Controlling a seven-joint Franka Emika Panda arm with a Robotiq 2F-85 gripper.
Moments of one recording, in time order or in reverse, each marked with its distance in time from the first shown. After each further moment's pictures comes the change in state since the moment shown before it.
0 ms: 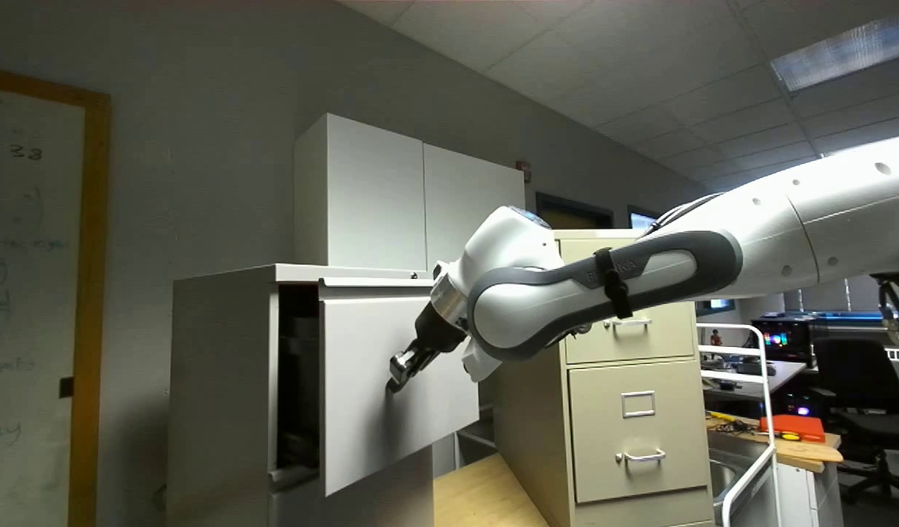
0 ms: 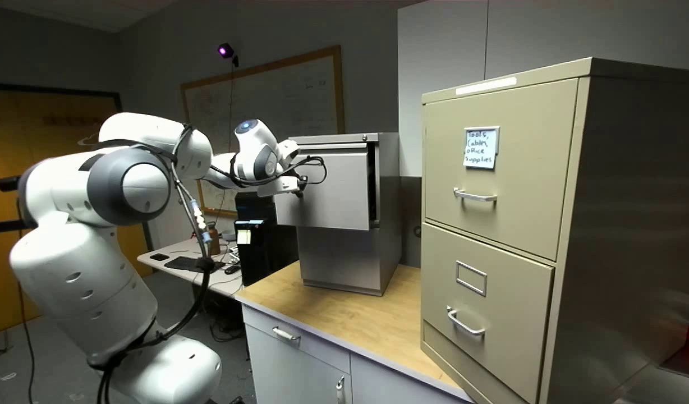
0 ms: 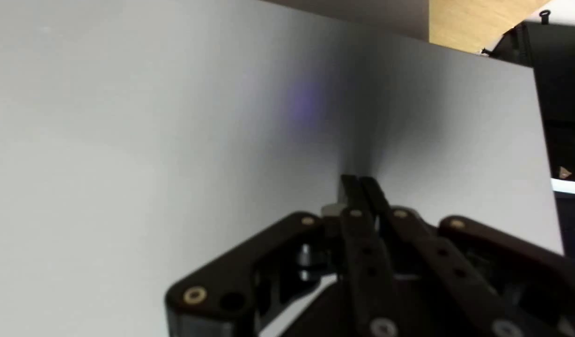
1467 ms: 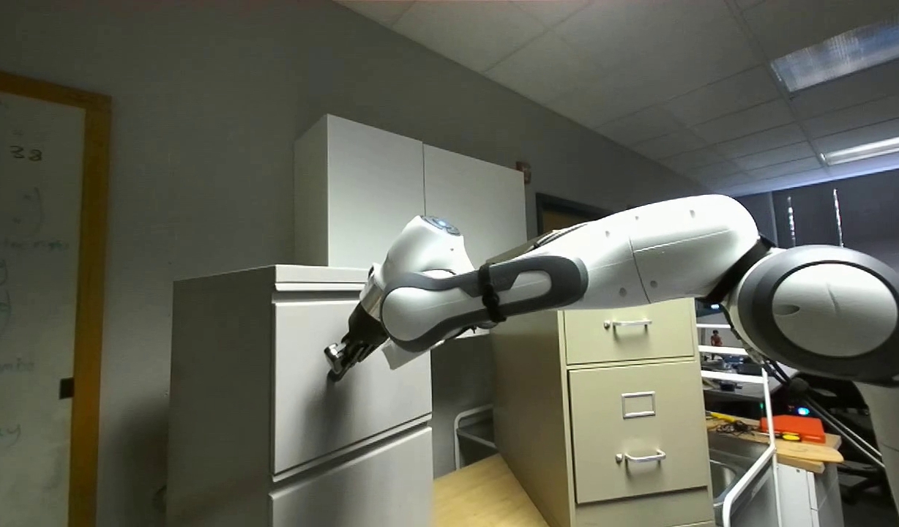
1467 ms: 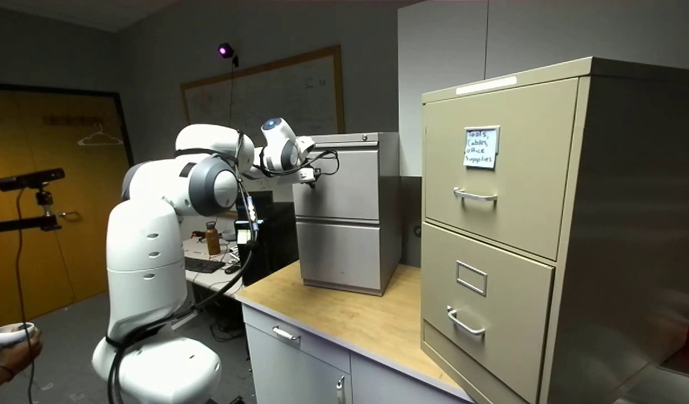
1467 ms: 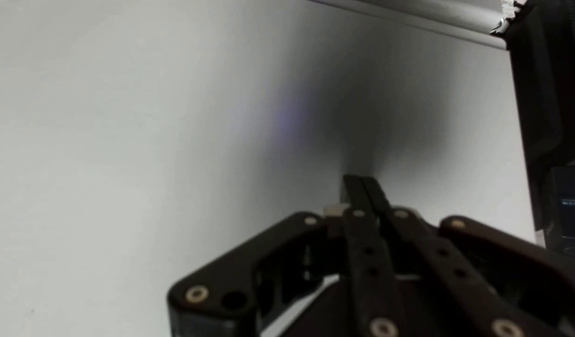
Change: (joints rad) arm -0.012 0.432 0.040 0.512 -0.090 -0.087 0.063
